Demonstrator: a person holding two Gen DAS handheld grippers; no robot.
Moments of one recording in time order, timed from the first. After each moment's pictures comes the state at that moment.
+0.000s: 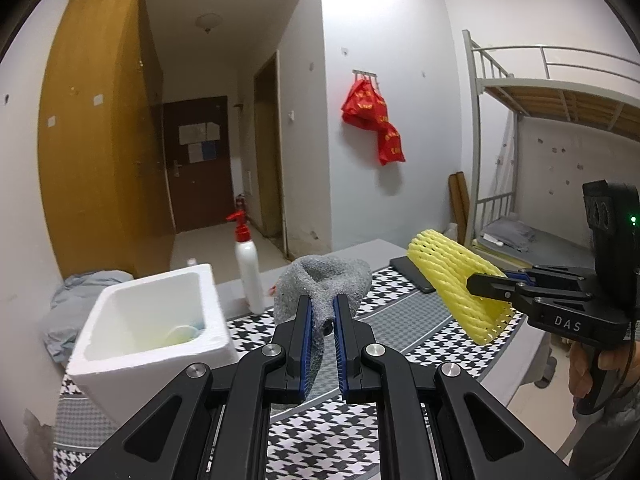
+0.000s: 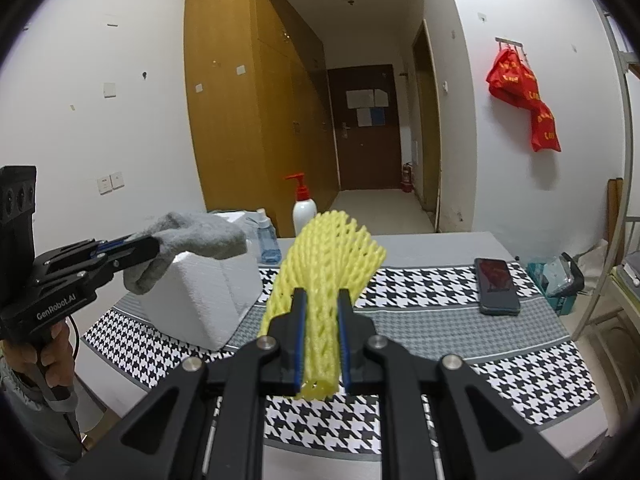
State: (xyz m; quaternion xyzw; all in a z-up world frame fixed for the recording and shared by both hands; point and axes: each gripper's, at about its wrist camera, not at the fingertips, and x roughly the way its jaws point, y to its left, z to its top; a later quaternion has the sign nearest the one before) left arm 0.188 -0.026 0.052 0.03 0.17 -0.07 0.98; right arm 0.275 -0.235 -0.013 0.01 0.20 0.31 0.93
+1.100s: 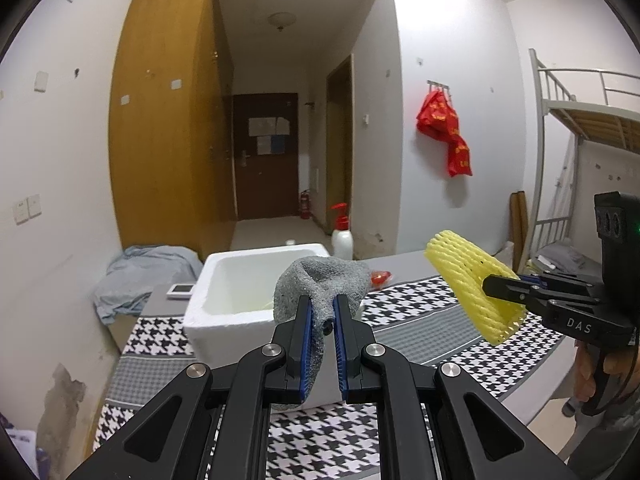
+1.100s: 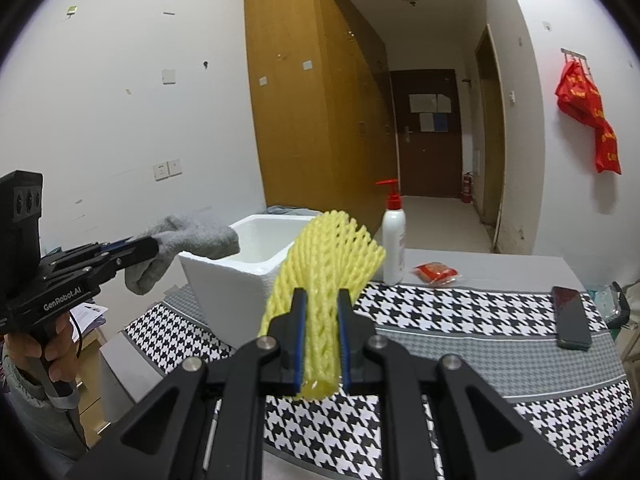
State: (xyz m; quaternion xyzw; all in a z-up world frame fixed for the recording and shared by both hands) left arm 0.140 0.042 0.051 -0.01 0.17 0.05 0.98; right arm 0.271 -0.164 -0.007 -0.01 0.18 0.42 0.89
